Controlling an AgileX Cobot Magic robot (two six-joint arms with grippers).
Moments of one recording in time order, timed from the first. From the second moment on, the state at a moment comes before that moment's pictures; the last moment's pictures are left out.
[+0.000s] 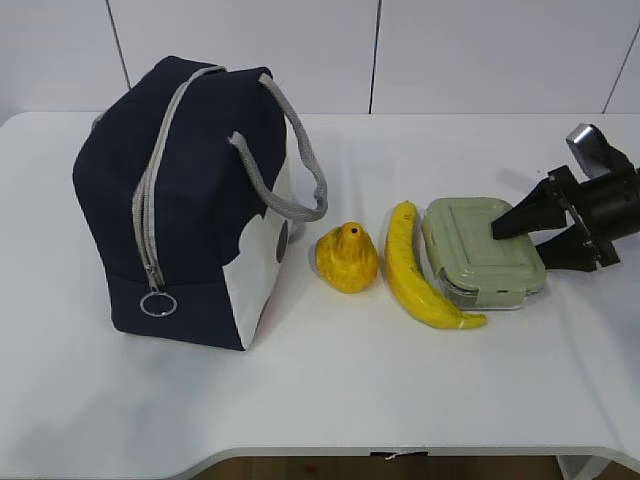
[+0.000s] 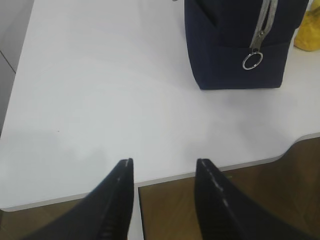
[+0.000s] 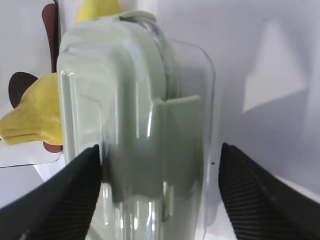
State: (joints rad) left arm -0.10 0.01 -0.52 -0.10 1.12 0.08; right arm -0.29 2.17 -1.39 1.03 1.19 -0.82
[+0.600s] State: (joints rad) left arm -0.10 0.01 -0.52 -0.10 1.12 0.08; right arm -0.28 2.17 -1.39 1.05 1.19 -0.82
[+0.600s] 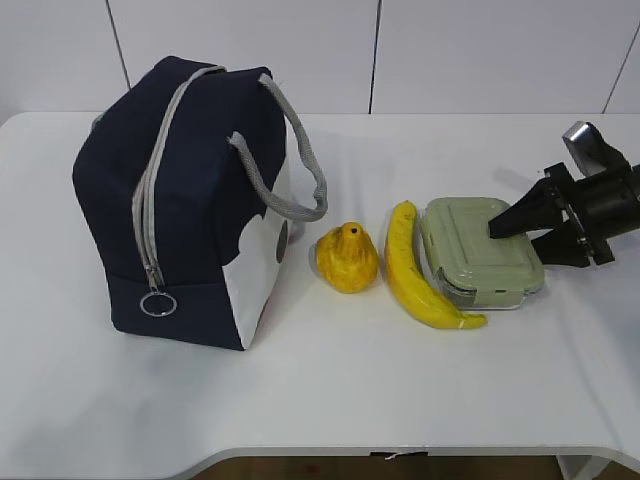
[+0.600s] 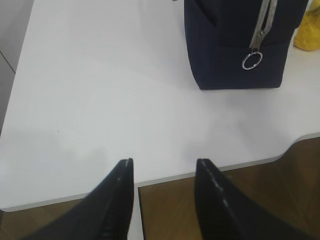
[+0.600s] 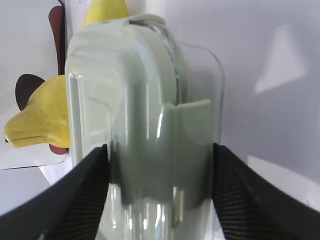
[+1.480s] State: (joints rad) left arm -0.10 0.01 -0.52 -0.10 1.12 0.08; right arm -0.28 2.17 -1.39 1.05 1.19 -0.81
